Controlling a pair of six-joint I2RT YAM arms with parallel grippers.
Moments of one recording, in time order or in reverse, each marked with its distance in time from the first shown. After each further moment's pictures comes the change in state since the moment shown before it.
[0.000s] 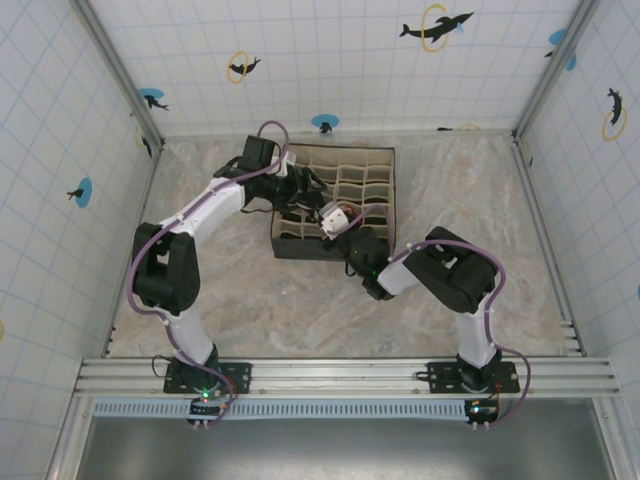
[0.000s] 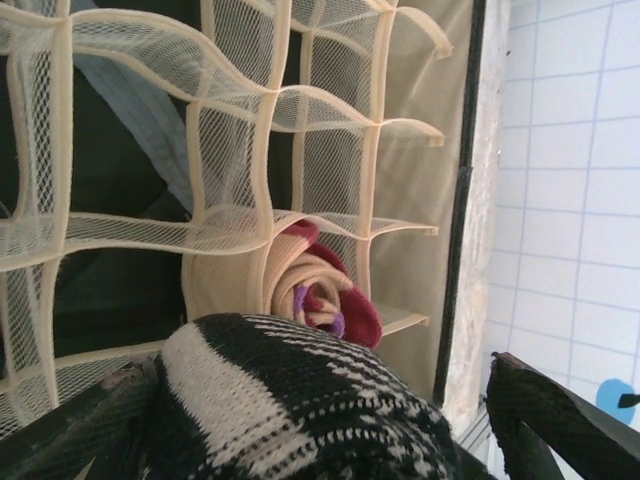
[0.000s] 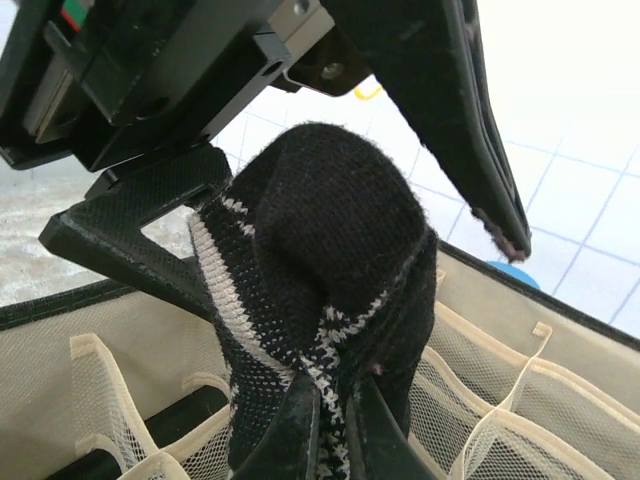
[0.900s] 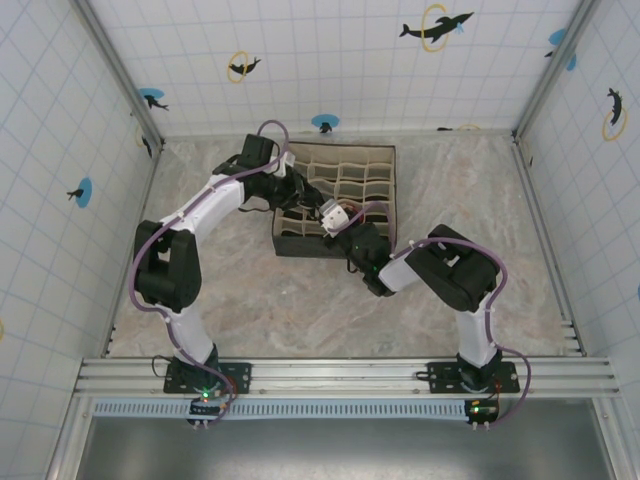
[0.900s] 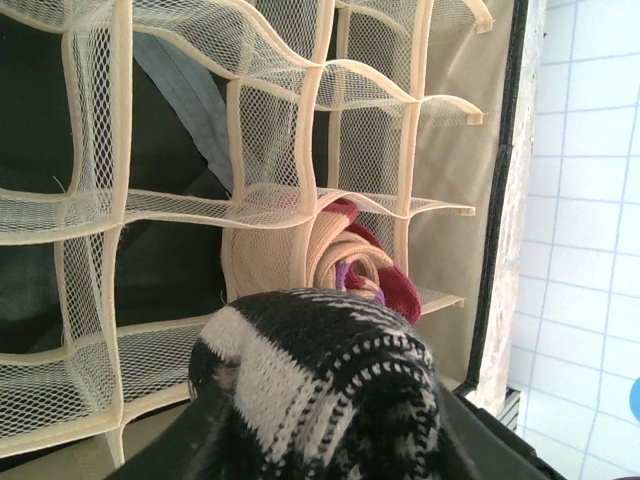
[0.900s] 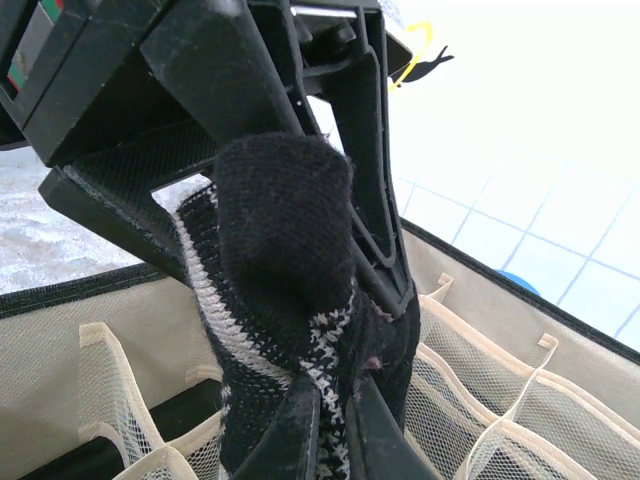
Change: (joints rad) left arm 0.011 0.018 0.029 -0.063 -0.009 0.049; right arm -0.026 -0.002 0.014 -0.029 -0.045 -0.010
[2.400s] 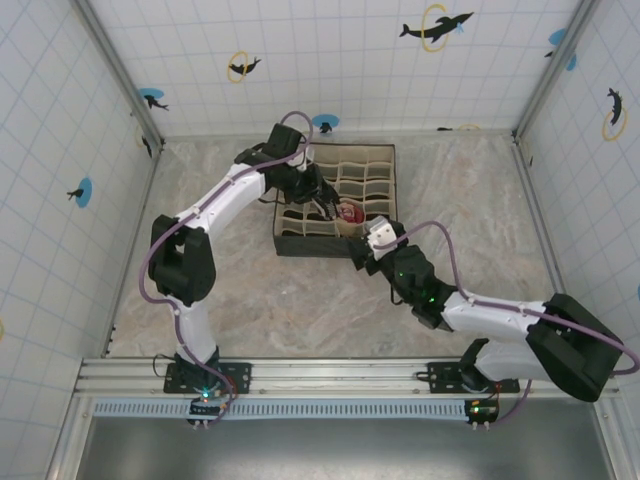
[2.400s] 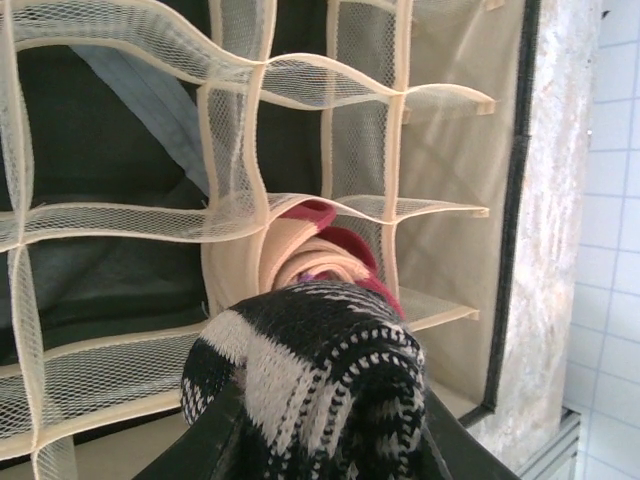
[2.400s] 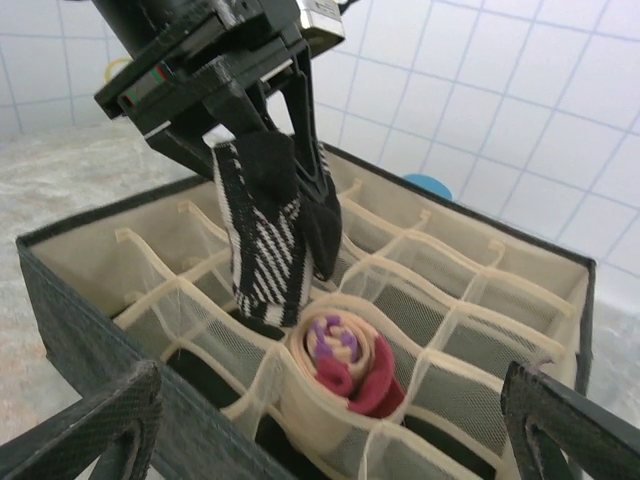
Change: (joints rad) left arm -0.116 0.092 0.221 -0.170 -0.193 0.002; right arm 0.062 -0.776 -0.390 -0.554 0.187 0.158
